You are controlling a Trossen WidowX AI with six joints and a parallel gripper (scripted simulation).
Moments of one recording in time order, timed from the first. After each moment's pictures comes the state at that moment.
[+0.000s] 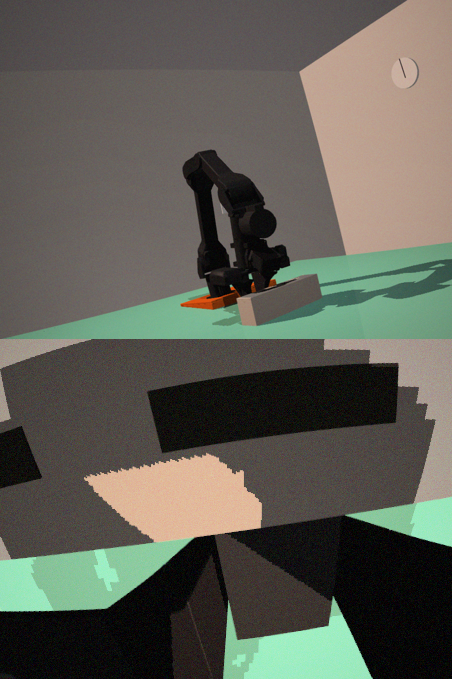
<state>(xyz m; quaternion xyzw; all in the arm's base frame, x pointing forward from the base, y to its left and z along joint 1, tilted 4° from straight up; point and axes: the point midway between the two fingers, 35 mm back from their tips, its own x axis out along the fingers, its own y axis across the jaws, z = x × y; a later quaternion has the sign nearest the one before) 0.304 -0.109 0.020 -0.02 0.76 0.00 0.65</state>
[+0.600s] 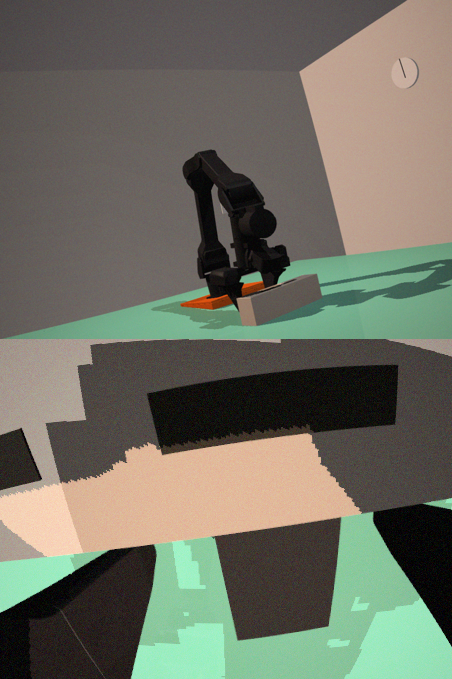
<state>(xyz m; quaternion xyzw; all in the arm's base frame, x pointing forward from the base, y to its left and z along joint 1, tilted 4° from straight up) 0.304 -0.109 0.020 -0.02 0.76 0.00 0.65</state>
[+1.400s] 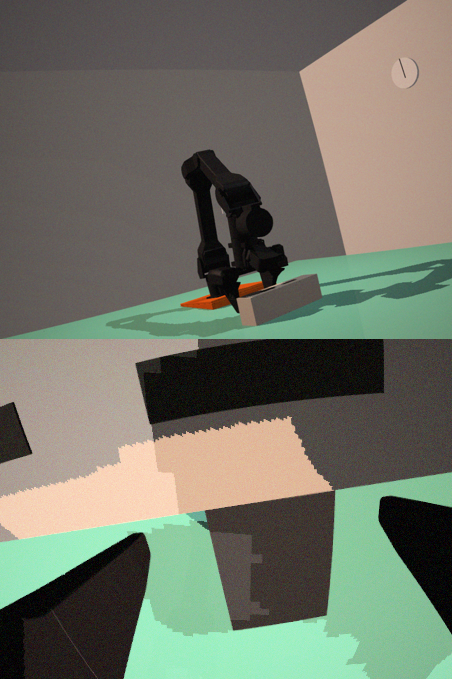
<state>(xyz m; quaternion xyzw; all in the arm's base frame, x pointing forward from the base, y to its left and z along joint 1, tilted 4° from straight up) 0.299 -0.110 0.021 -0.02 0.75 -0.01 0.66</state>
